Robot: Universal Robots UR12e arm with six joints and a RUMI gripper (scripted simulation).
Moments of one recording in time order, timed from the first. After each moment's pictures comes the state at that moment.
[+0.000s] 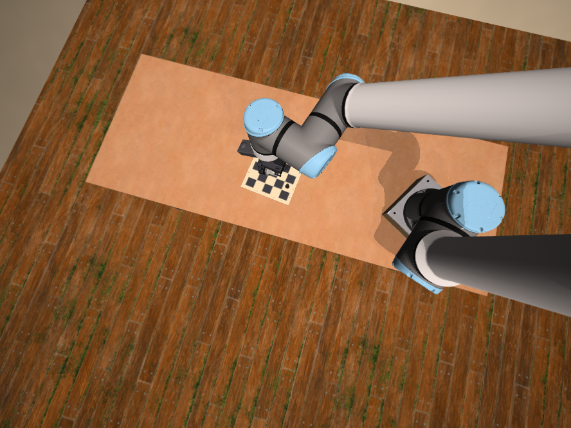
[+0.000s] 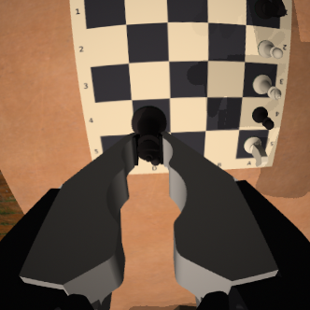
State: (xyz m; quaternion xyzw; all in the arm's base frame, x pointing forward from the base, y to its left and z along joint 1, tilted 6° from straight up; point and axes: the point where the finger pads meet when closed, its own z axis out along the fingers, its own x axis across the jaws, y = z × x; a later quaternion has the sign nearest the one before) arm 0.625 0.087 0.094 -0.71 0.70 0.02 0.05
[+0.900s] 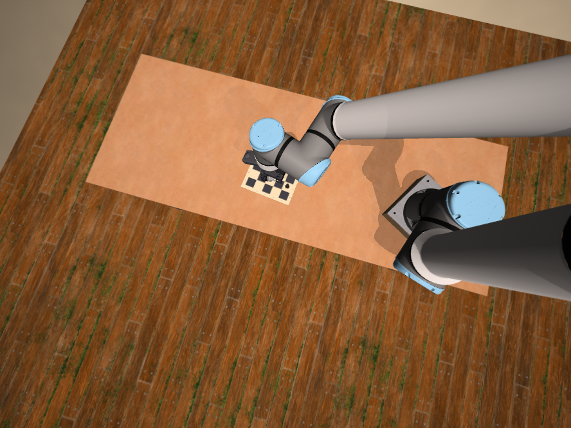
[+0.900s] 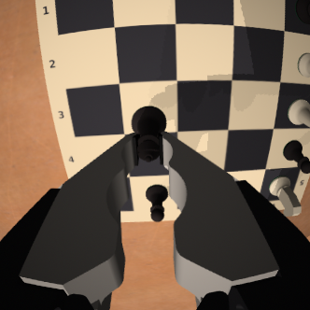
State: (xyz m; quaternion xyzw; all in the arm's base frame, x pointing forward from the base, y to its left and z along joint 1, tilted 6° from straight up) arm 0.628 0.095 0.016 -0.71 0.70 0.02 0.05
